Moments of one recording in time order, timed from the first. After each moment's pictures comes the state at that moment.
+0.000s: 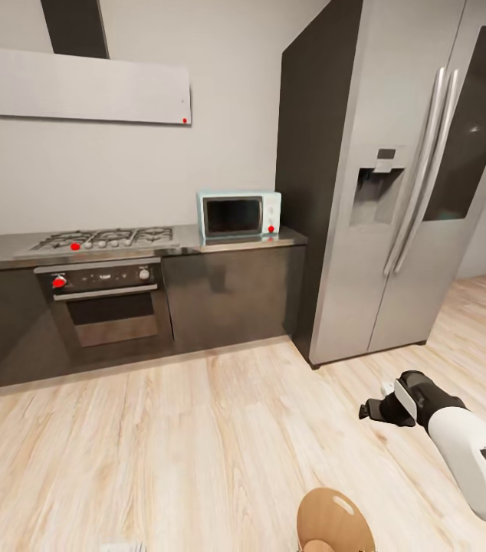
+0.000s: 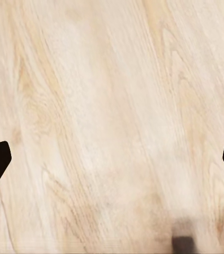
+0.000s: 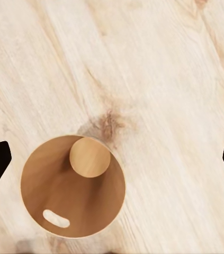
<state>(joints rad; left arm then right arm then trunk) 0.09 0.06 0.00 -1.10 0.09 0.30 -0.10 -0.98 -0.24 -0.15 -0.23 0.10 0.80 0.16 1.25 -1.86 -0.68</state>
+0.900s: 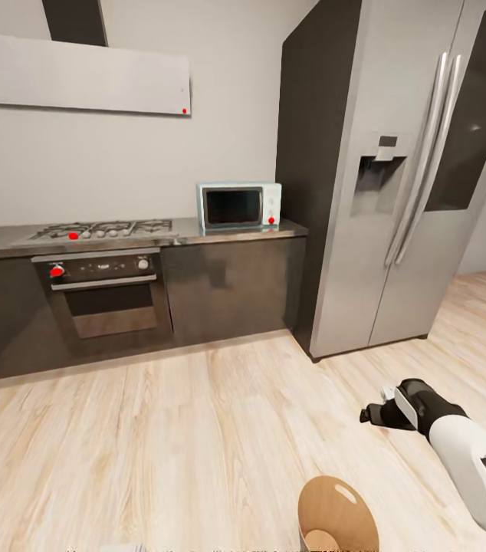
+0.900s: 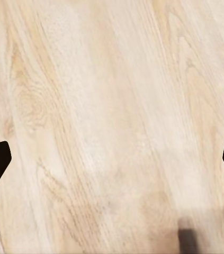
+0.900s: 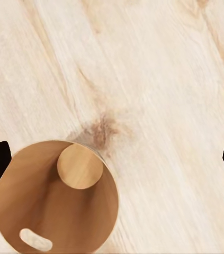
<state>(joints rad) 0.09 0.06 0.00 -1.09 0.09 0.30 -0.11 -0.95 -0.24 -0.15 -0.23 0.11 0.73 0.16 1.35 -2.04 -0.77</state>
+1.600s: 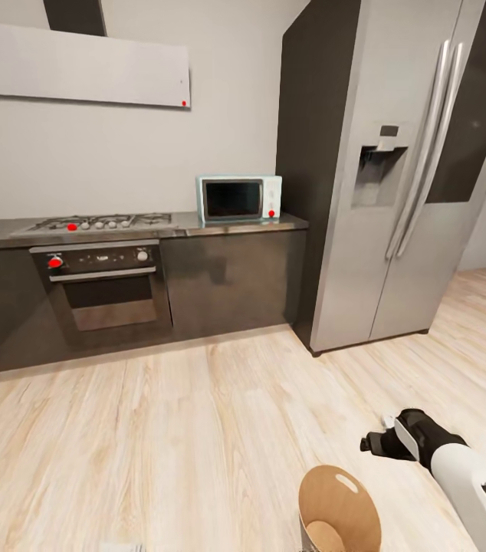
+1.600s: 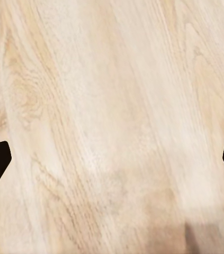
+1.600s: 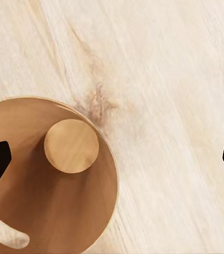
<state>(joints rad) 0.09 0.06 0.00 -1.09 0.09 0.30 -0.11 -0.85 -0.23 -0.15 -0.19 0.11 0.63 0.16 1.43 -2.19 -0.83</state>
